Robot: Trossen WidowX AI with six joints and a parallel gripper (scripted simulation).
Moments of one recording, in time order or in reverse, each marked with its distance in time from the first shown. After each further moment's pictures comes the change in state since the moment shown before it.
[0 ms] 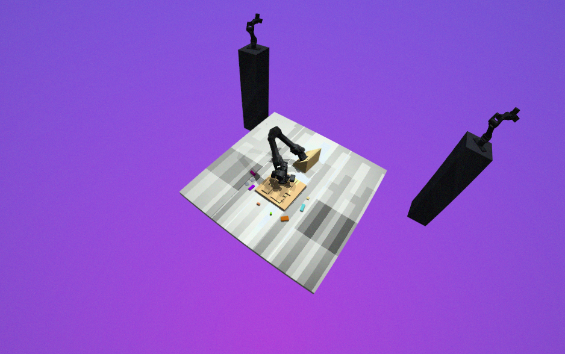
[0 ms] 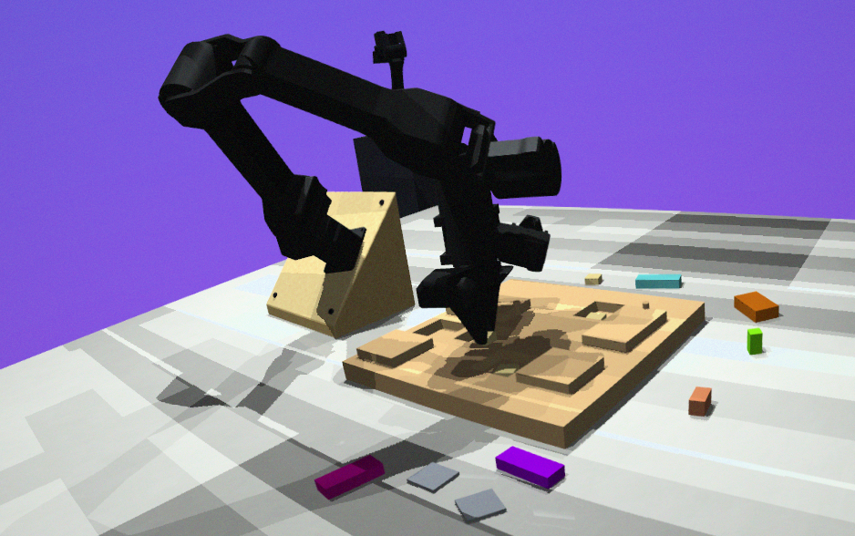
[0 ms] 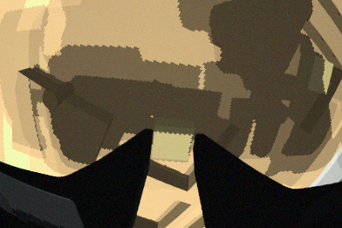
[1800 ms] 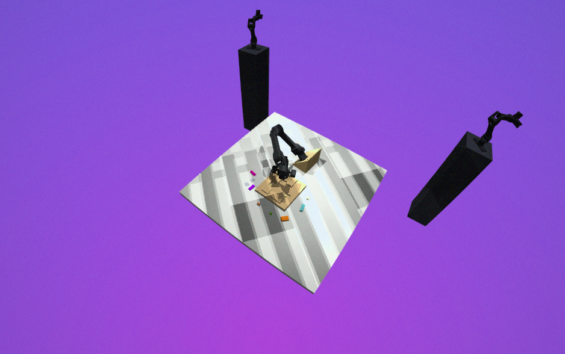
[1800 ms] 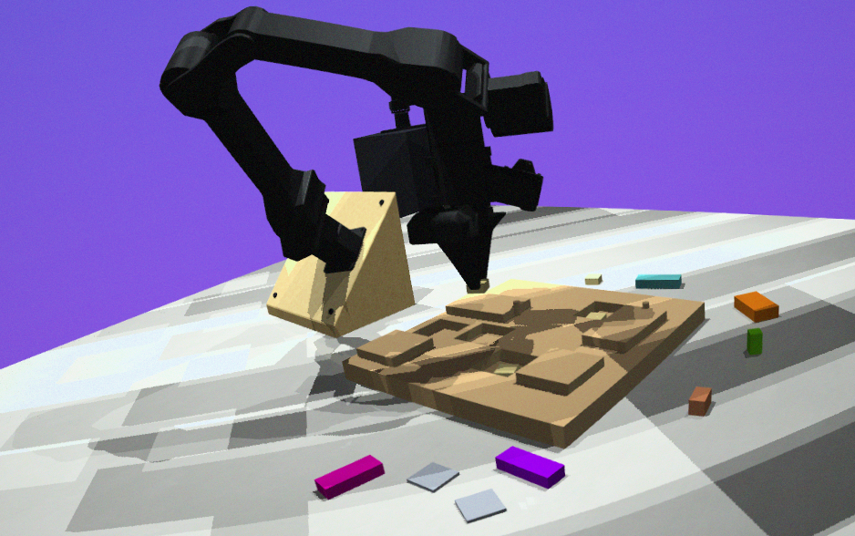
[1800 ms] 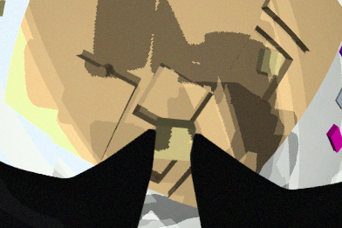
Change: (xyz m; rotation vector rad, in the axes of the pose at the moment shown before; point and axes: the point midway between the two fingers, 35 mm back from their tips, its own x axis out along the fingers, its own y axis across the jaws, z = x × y) arm -0.063 0.001 0.001 -0.012 0.003 -0.002
